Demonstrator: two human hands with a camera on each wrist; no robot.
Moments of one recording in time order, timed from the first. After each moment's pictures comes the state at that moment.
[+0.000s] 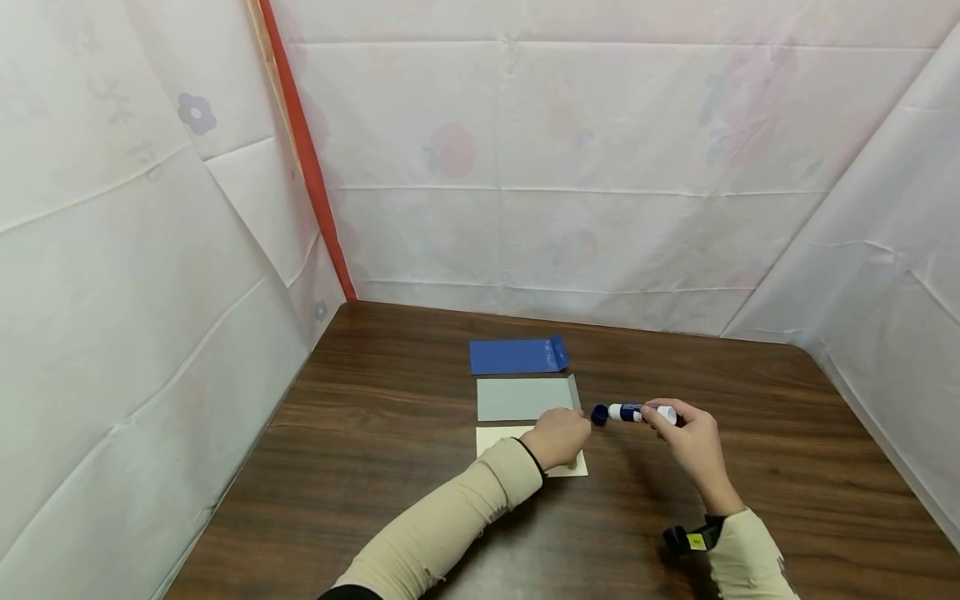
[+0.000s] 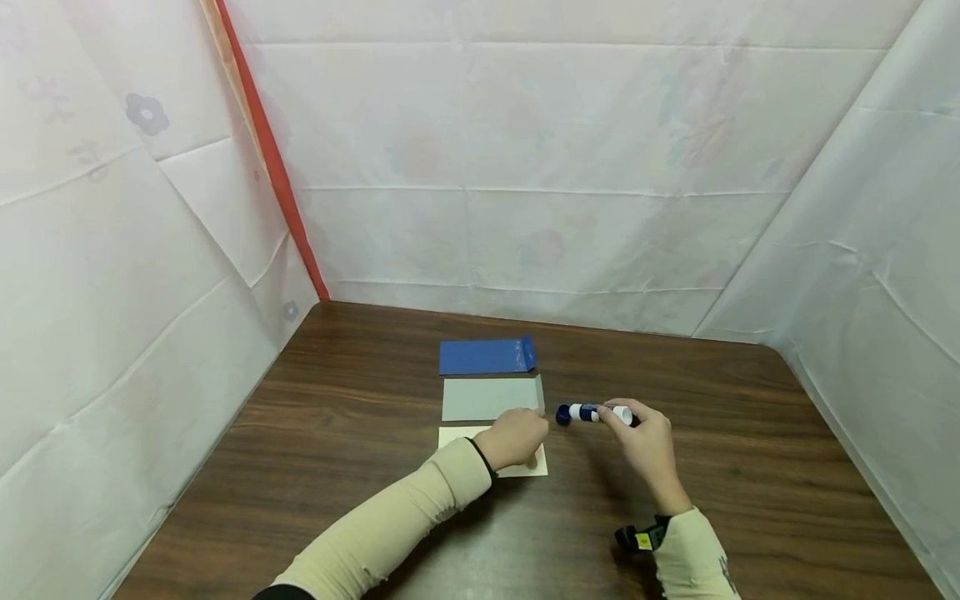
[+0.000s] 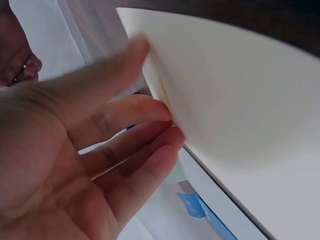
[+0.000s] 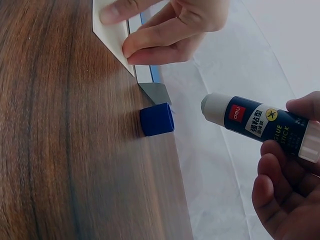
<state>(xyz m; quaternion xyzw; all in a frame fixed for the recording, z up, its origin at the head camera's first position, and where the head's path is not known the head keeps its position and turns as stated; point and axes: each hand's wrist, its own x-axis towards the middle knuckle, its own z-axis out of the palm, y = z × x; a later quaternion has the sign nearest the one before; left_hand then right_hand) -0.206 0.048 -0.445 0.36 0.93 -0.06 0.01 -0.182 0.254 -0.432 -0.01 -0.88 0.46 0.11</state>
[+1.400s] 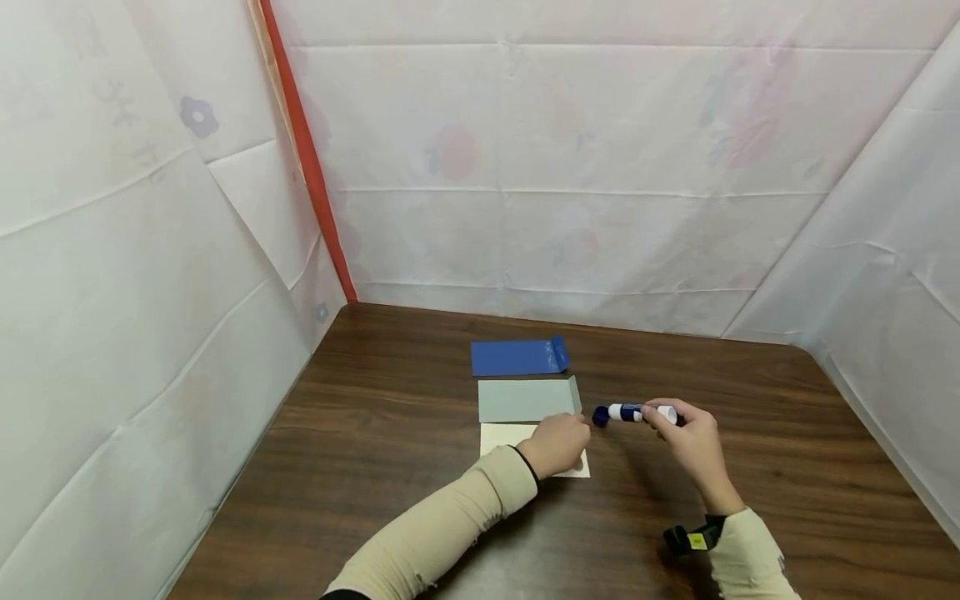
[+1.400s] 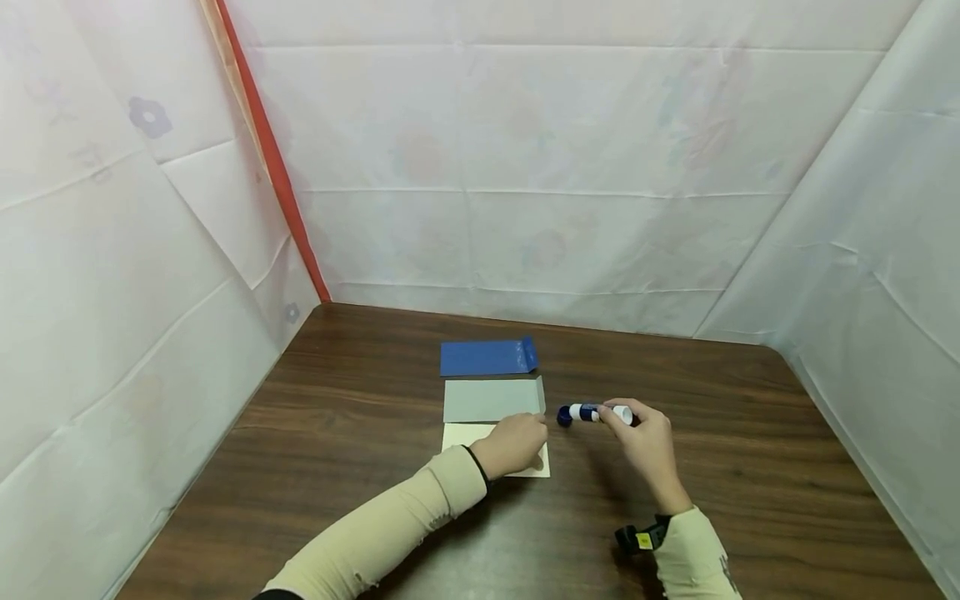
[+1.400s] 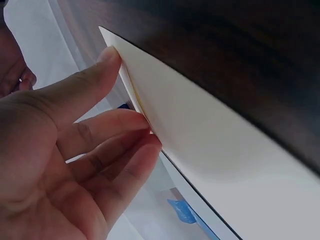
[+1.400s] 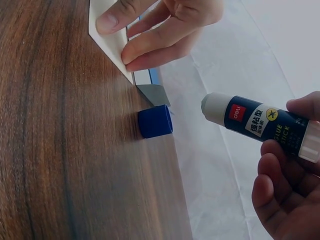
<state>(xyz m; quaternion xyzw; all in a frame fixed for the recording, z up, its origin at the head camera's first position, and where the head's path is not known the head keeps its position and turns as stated) -0.200 0.049 -0.452 0.37 0.93 -0.02 -0.03 -0.181 0.256 -0.430 -0.02 -0.88 0.47 0.10</state>
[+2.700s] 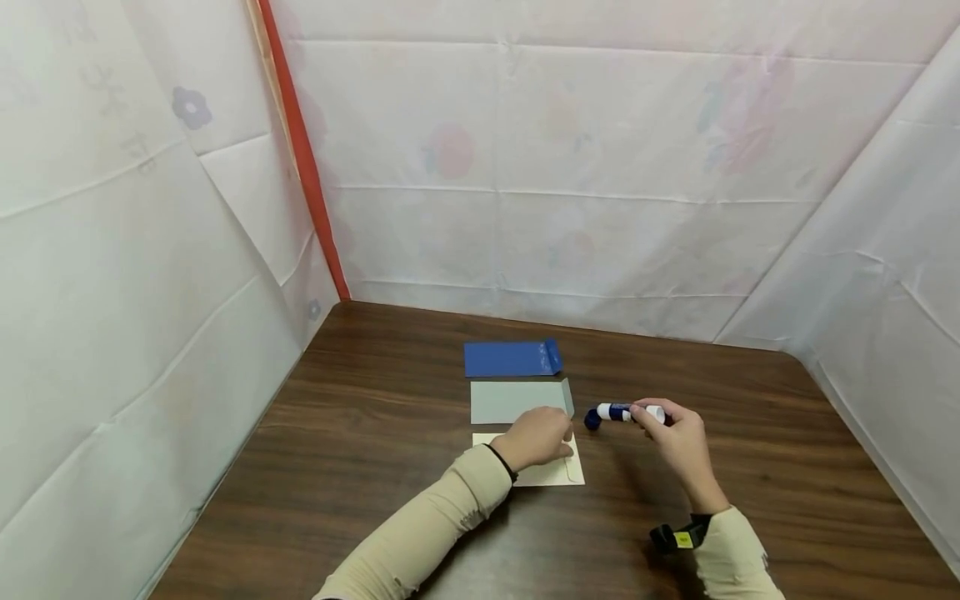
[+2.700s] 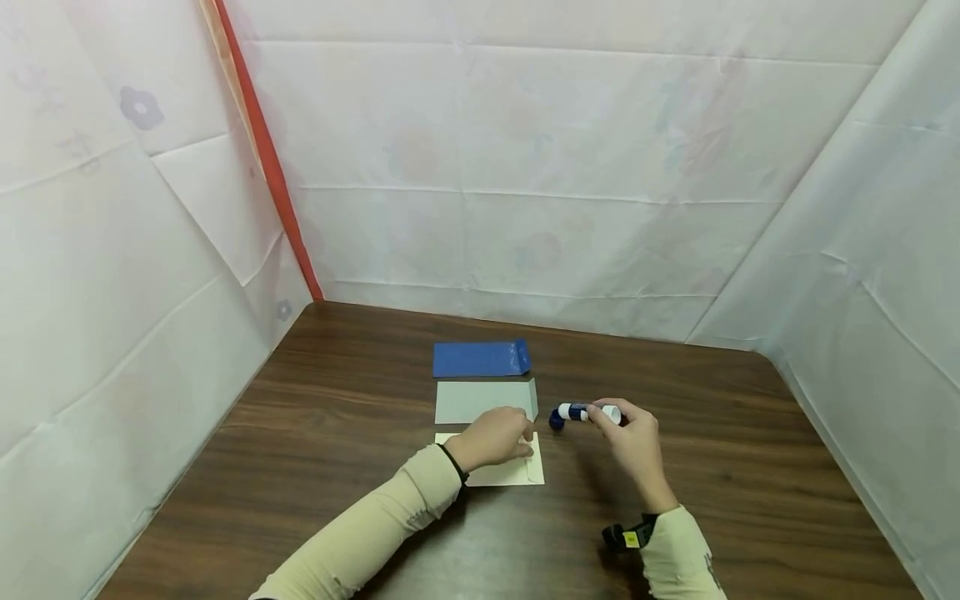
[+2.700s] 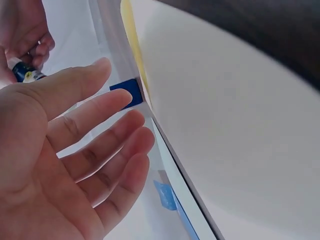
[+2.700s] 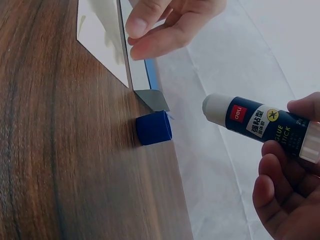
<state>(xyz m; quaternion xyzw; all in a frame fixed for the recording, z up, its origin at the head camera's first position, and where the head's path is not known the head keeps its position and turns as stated) -0.210 0.026 -0.450 0.34 0.93 0.11 0.03 -0.185 0.251 -0.435 -0.01 -0.87 0.49 0.11</state>
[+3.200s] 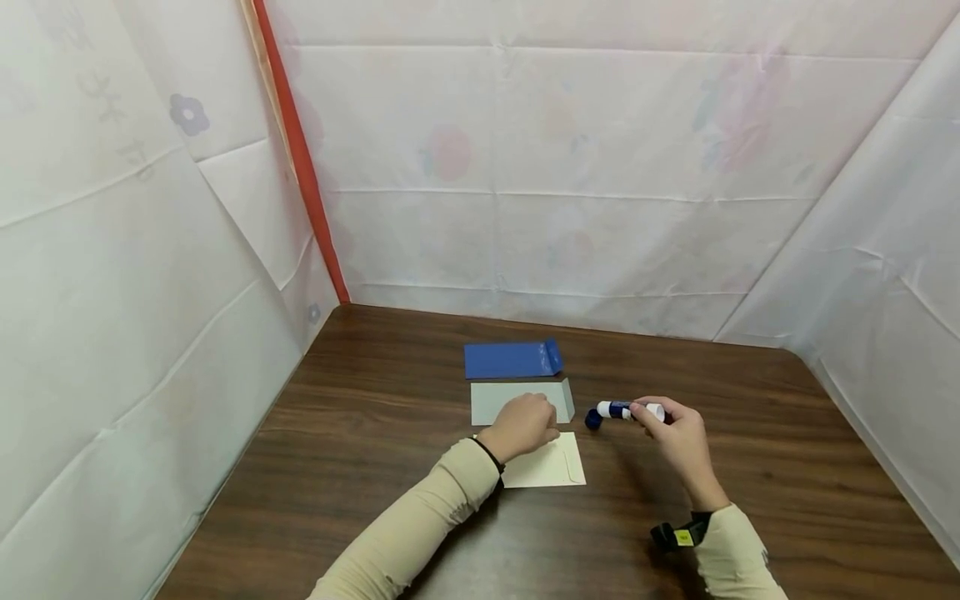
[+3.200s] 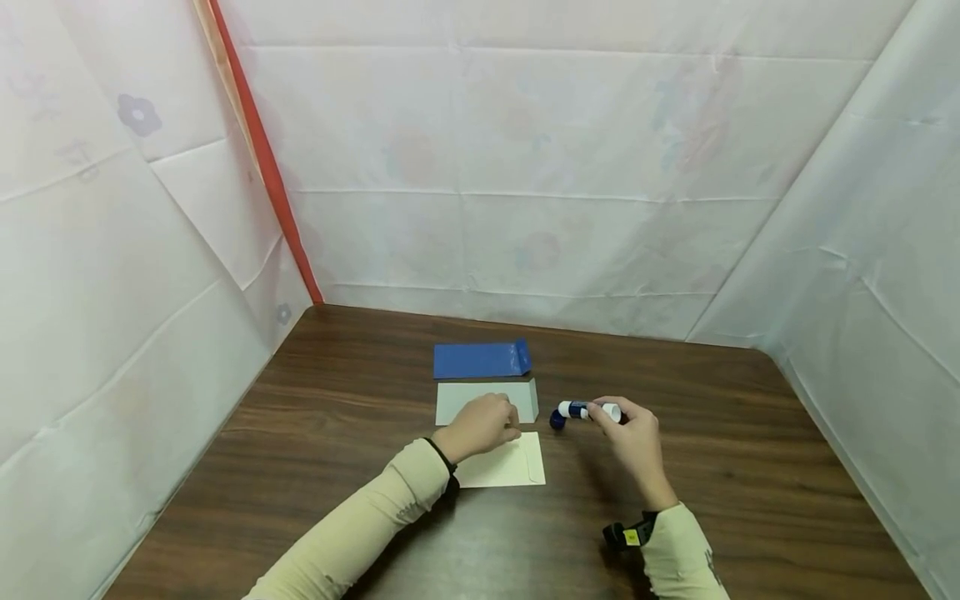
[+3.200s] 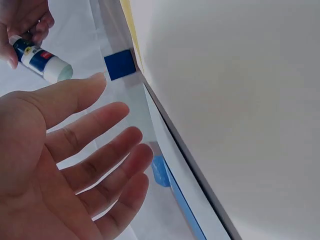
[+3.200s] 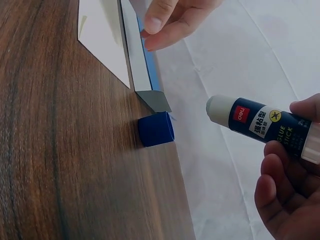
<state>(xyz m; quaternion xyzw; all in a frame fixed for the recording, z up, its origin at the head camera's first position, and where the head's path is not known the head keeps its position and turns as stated) -0.222 0.008 -0.448 0.30 0.95 0.12 -0.01 -0.190 0.252 -0.436 -0.01 -0.87 0.48 0.11</state>
